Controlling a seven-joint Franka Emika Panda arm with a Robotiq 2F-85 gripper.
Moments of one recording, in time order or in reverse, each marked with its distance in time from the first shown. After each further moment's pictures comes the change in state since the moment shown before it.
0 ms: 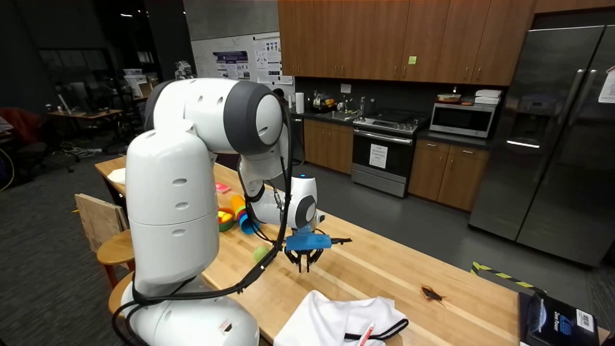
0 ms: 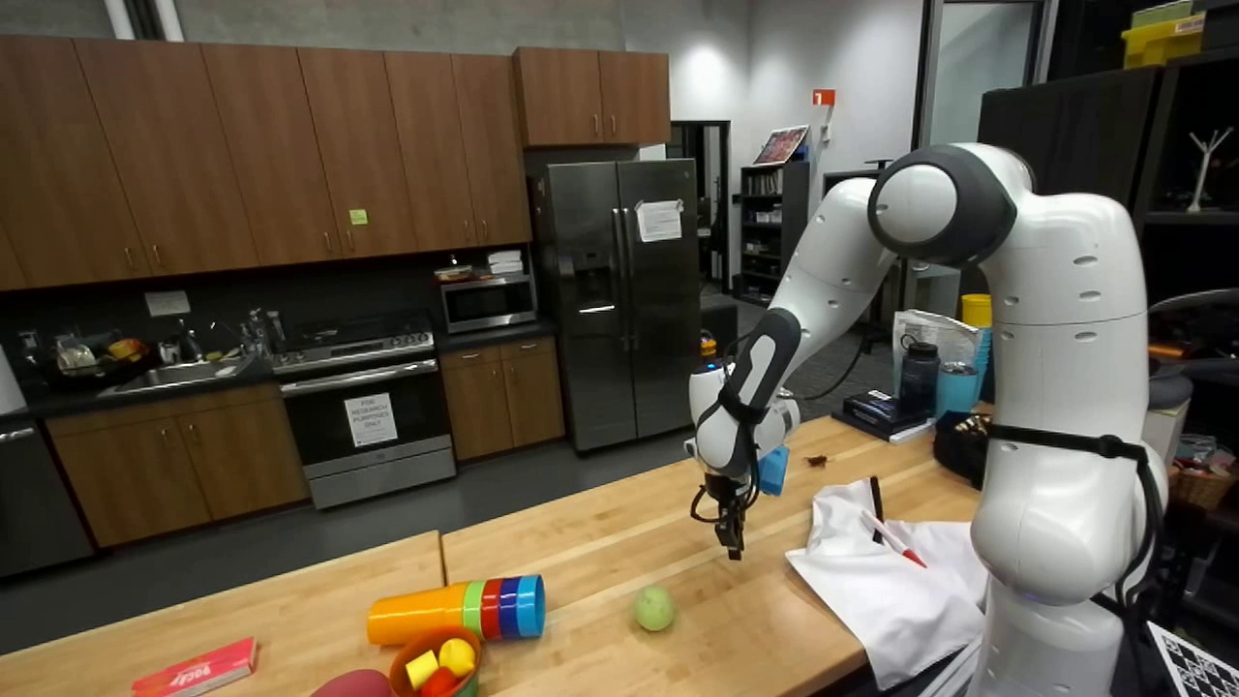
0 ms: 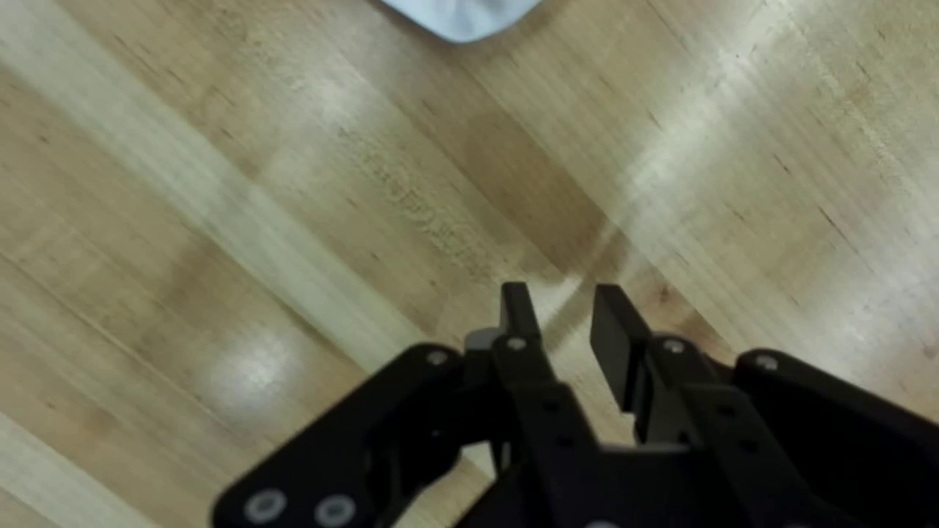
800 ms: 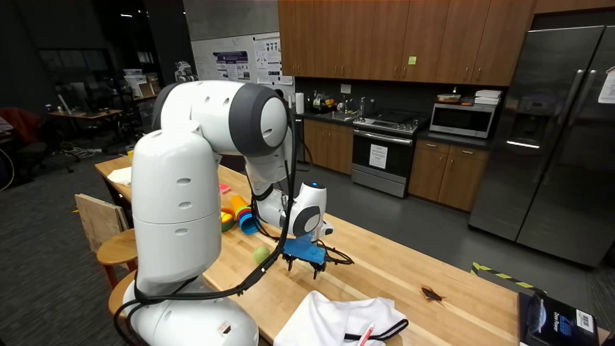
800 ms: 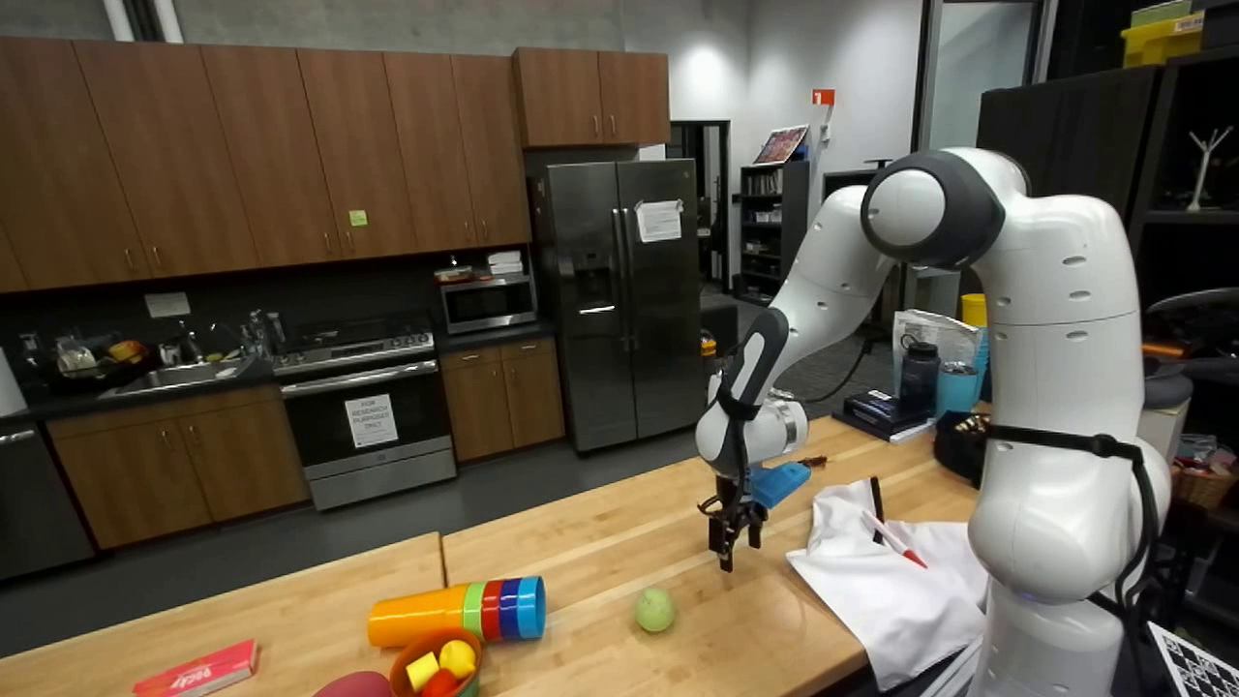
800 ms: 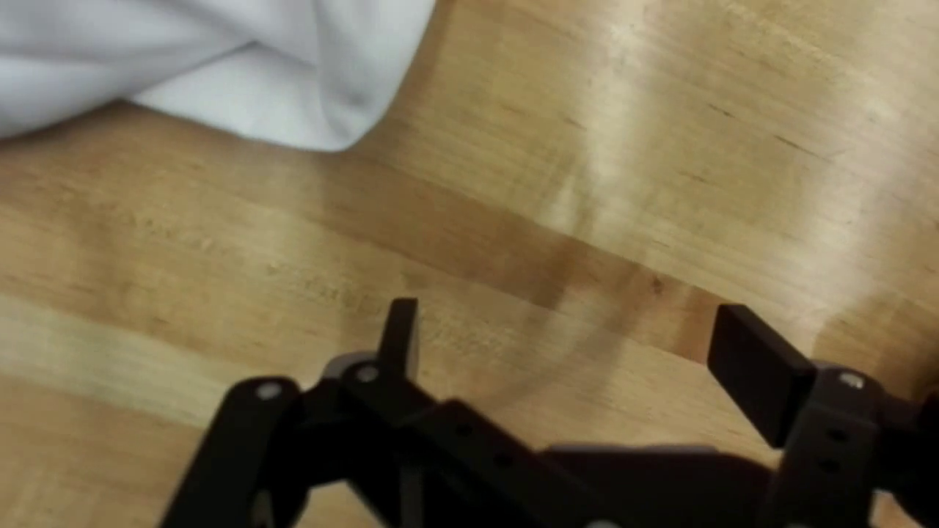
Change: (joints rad) arm -0.027 0.022 -0.004 -0.023 0.247 0.025 0.139
